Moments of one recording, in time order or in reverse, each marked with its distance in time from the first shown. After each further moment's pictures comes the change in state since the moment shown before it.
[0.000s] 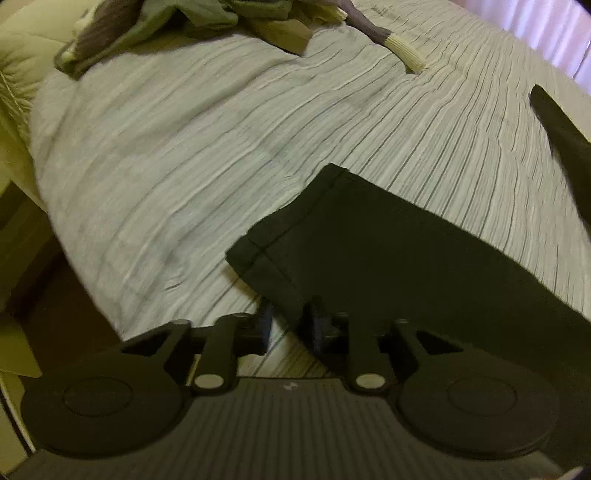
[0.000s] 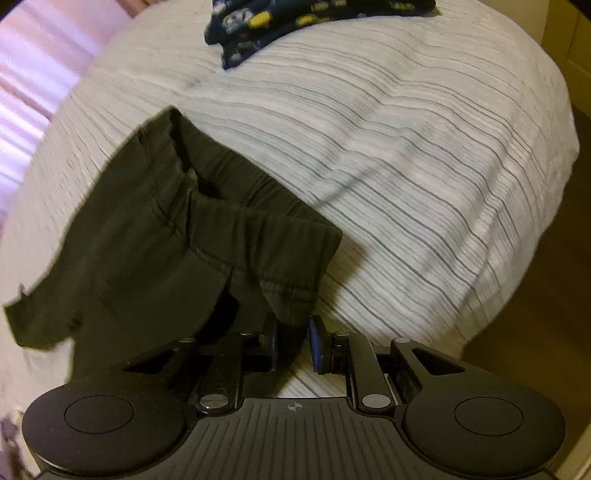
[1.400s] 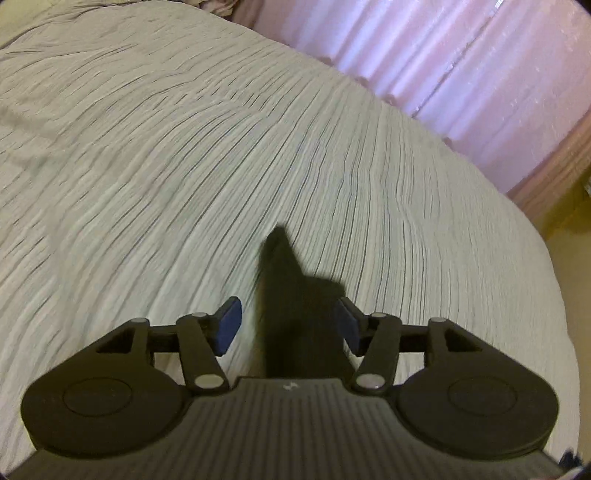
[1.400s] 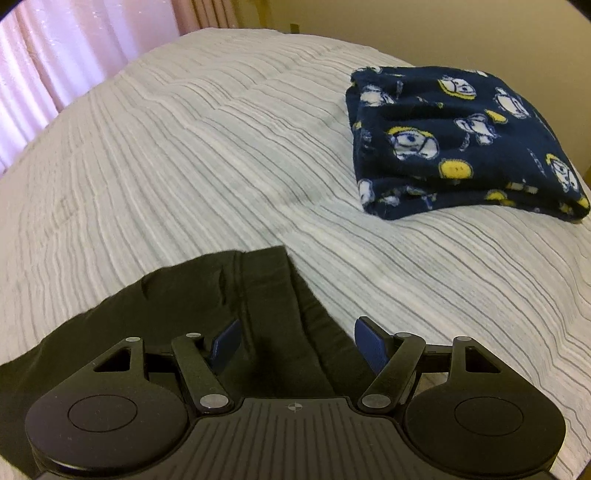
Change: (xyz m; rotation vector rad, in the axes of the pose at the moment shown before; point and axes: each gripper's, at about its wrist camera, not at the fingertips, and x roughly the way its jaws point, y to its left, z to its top) left arm 0.148 -0.419 0.313 0.123 -0.099 -0.587; right arm 0.110 0.181 0.144 -0.195 -0.225 -0.154
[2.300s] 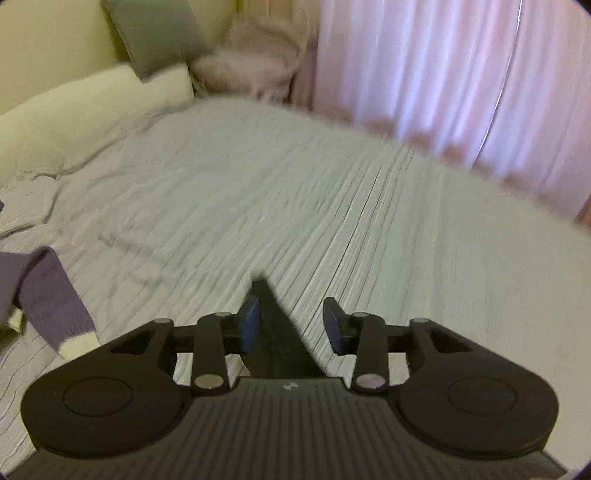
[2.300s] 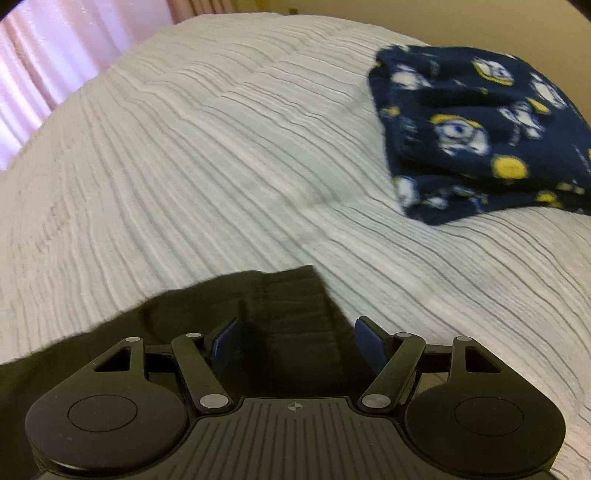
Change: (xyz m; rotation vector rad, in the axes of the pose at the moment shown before) left arm -0.092 -0.054 0.029 0.109 -0.136 0.359; right arm 0.039 0.022 0.020 0.019 0.050 0.050
